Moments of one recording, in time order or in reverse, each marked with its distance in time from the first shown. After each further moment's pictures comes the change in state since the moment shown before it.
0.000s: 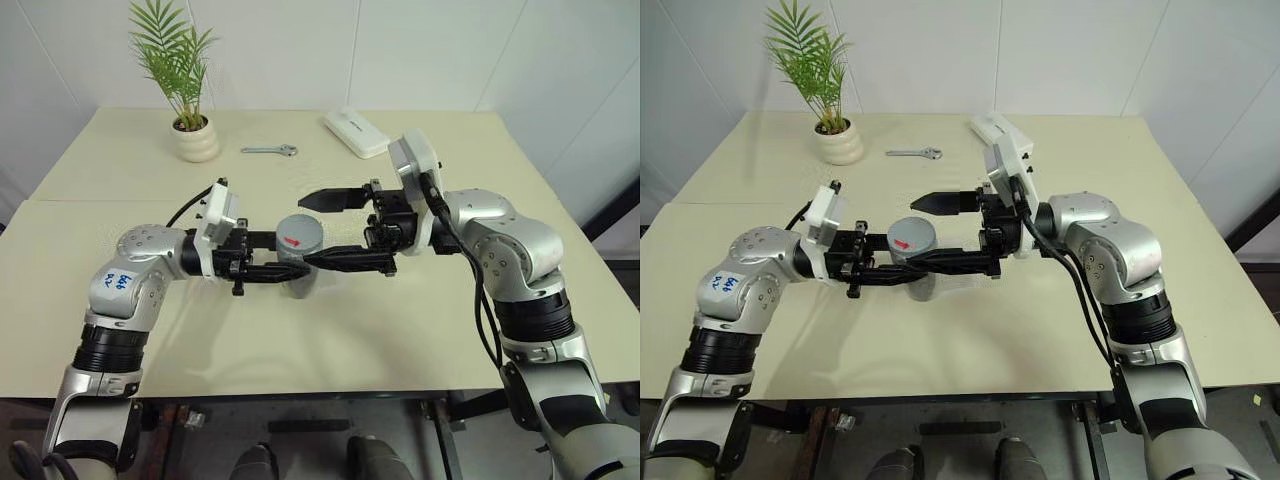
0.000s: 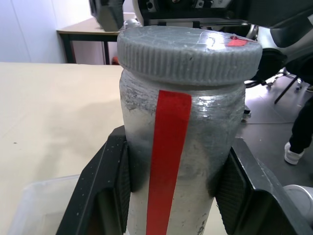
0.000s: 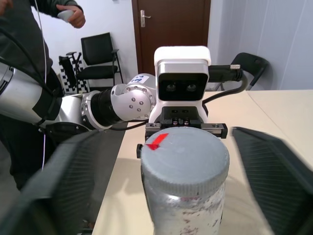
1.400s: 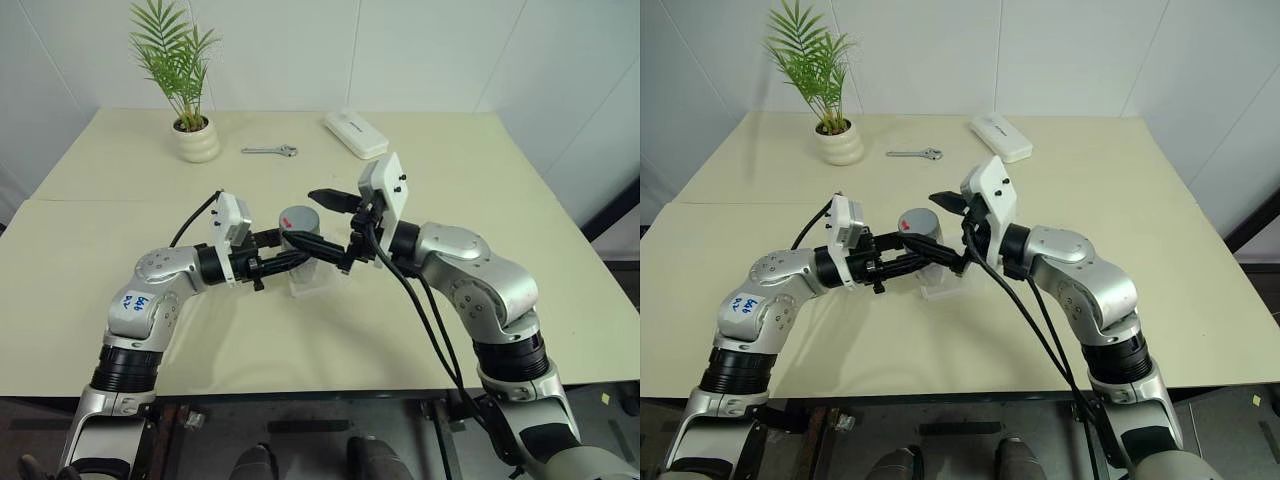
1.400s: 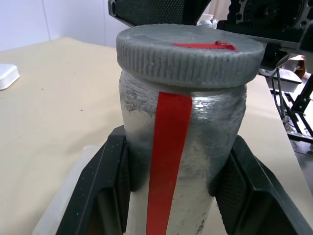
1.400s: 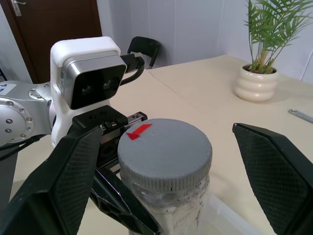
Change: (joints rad) left arm 0.095 -0.087 0.003 -0.048 0.055 0.013 0.332; right arm 0.162 0.110 0.029 -0.202 -0.131 0.062 -0.523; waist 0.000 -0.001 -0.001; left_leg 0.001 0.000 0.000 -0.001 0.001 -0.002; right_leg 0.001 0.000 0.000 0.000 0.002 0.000
